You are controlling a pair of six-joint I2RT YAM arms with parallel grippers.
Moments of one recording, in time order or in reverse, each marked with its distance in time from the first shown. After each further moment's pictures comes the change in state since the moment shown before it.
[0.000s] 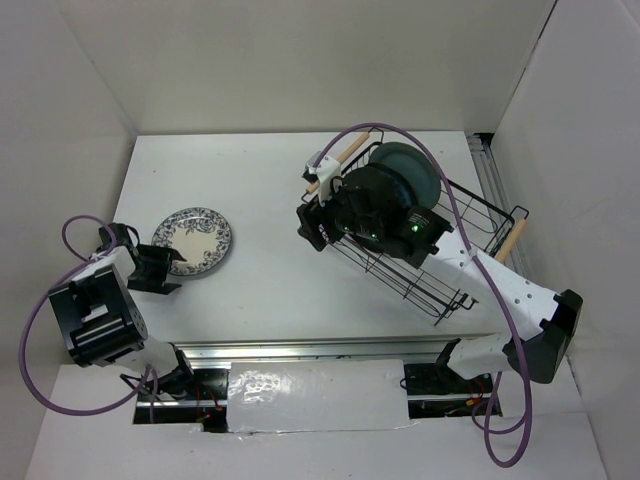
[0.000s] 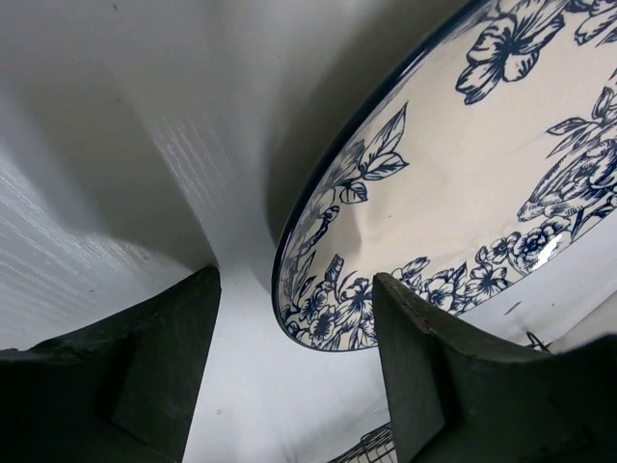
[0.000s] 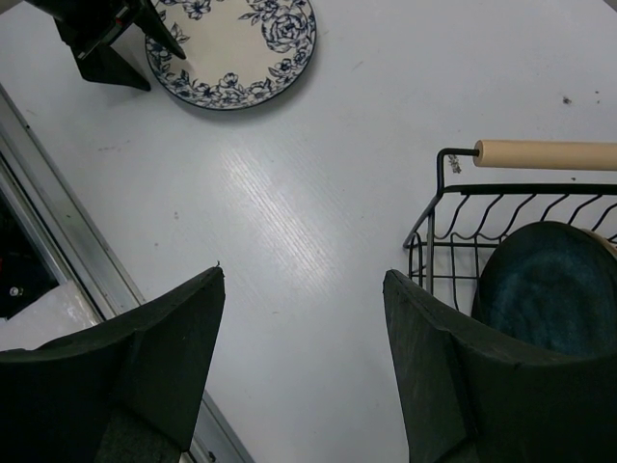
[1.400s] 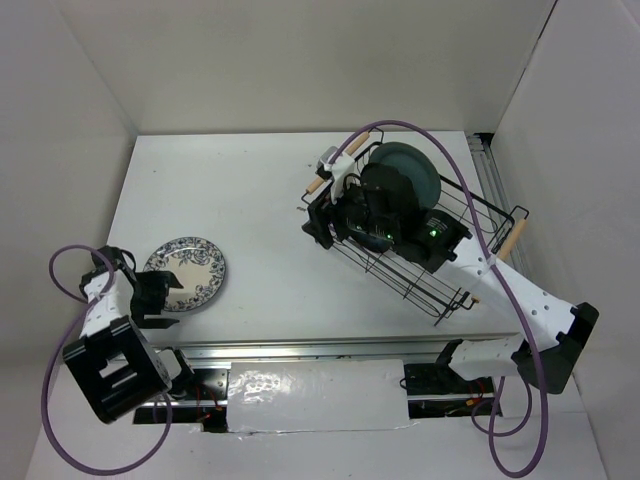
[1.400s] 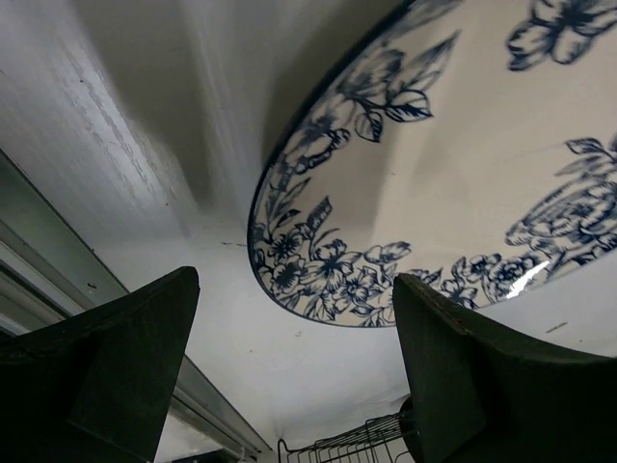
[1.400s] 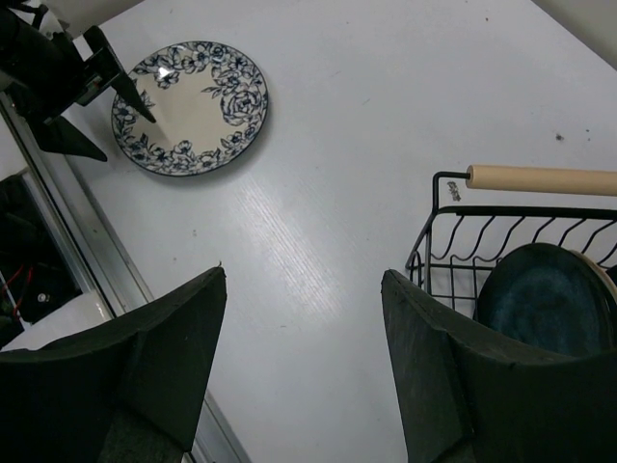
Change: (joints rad) left arm 0.087 -0.341 -0.098 -0.390 -0.098 -0.052; right arm -0.023 -0.077 -0.019 0.034 -0.058 -0.003
